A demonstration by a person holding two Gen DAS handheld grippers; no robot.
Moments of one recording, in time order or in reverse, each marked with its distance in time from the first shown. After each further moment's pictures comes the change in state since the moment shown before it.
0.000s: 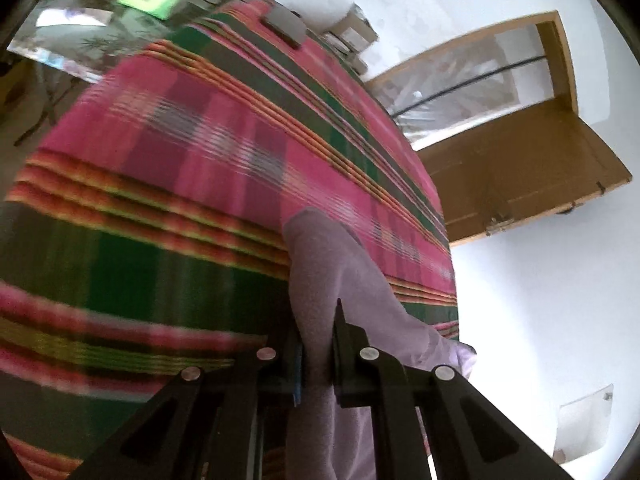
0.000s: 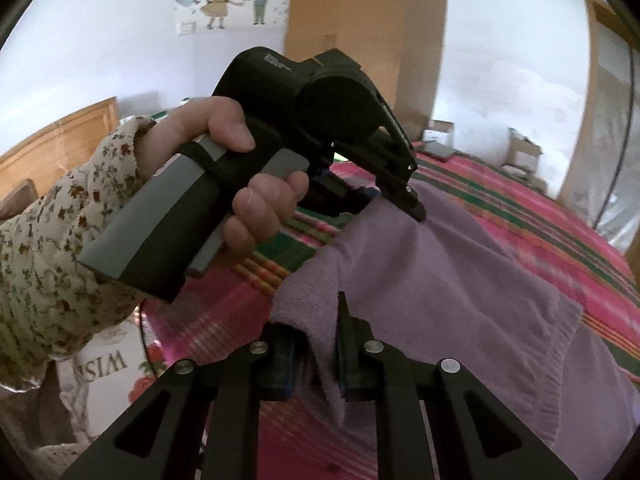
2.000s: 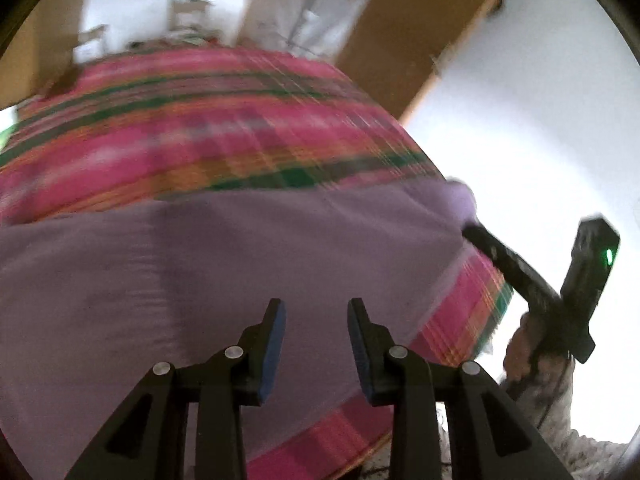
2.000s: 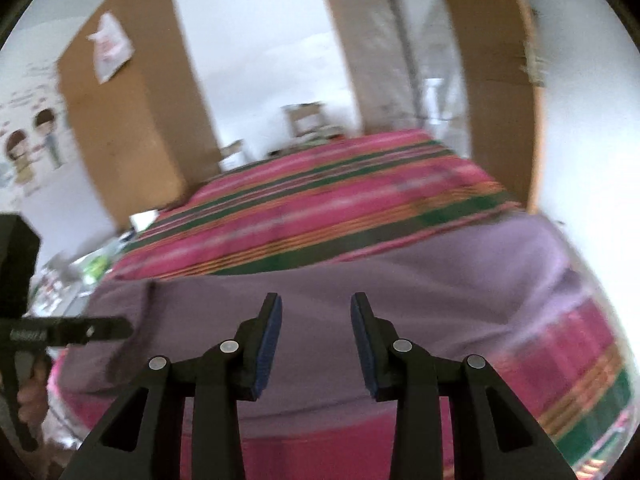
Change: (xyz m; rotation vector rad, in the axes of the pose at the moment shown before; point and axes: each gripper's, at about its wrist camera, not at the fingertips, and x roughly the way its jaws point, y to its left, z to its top) left arm 0.110 -0.200 -0.165 0.651 0.196 0.134; right arm -0.179 -0.252 -0.140 0.709 -0.123 -0.460
